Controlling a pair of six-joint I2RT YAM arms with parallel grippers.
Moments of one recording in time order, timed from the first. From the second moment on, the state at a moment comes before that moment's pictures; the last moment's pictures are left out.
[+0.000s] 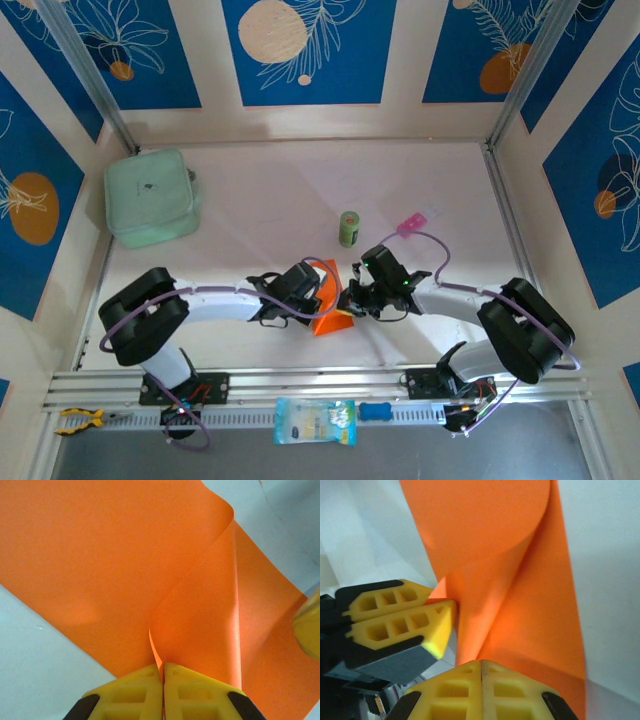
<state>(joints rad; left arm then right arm) -0.98 1.59 0.73 -0.17 0.03 -0.46 0.68 1.38 0.51 -0.09 -0.54 0.97</state>
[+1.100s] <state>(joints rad) -0.98 1.60 0.73 -0.15 0.03 -0.46 0.71 1.55 0.48 0.13 -0.55 1.07</state>
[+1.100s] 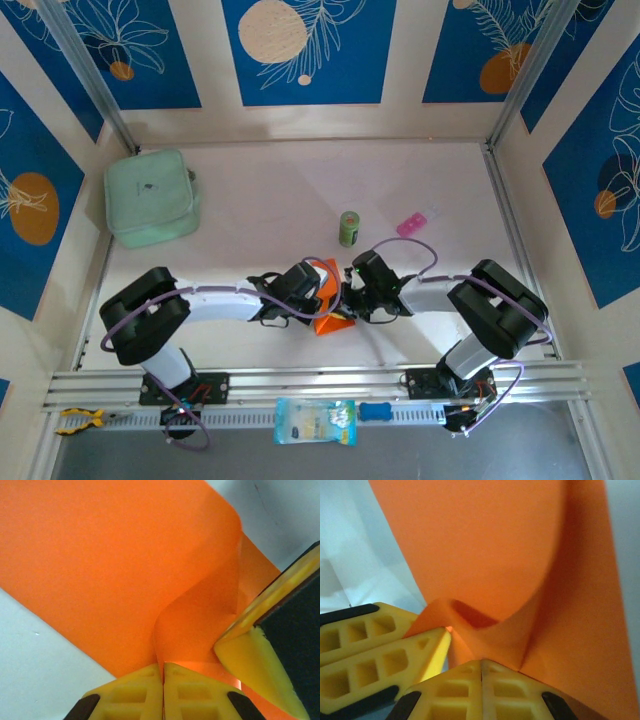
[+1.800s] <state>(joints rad) -0.98 1.61 0.74 -0.15 0.04 -0.46 0.66 1.58 0.52 0.14 -0.55 1.05</state>
